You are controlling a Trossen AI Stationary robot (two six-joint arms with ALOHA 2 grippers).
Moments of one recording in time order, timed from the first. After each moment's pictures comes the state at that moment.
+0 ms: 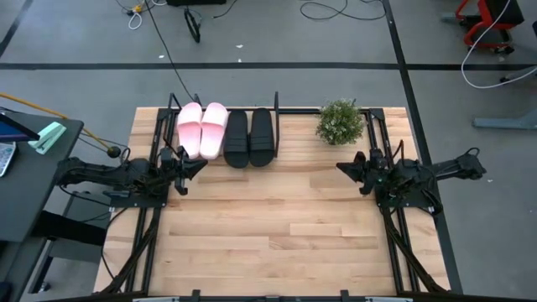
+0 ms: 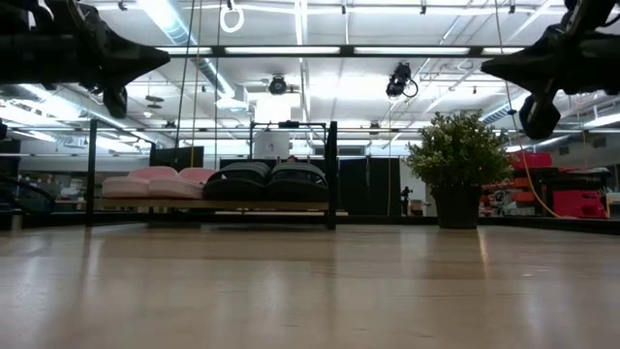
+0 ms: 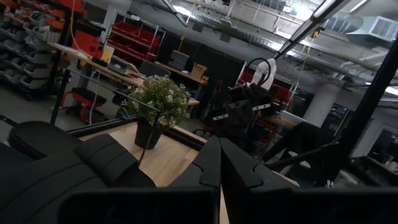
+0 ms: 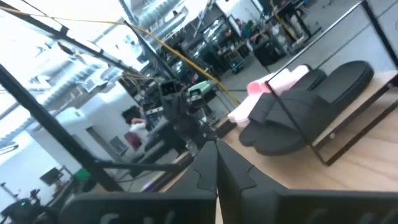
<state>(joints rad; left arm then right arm) -0.12 0.15 0.01 0.36 -0.41 -0.36 0.20 0.11 0.02 0.23 0.42 0.65</state>
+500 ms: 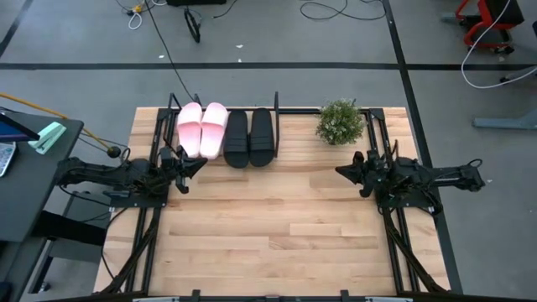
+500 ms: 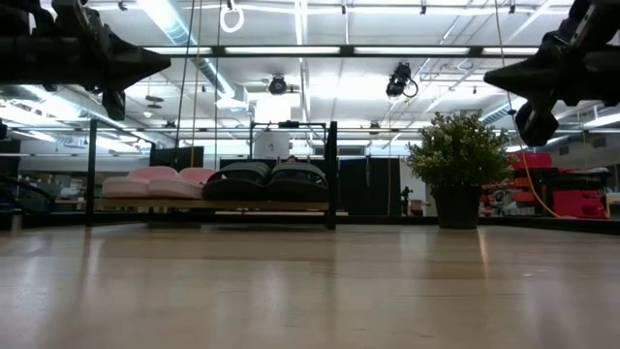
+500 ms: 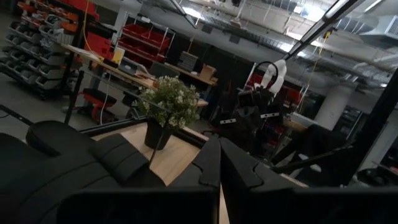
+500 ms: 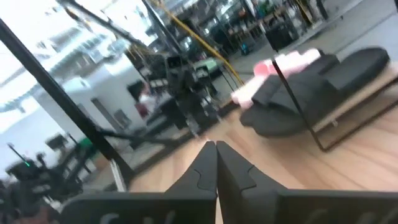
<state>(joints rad) -0.12 0.15 0.01 0.35 -0.45 -0.36 0.05 0.00 0.01 0.08 0.19 0.61</state>
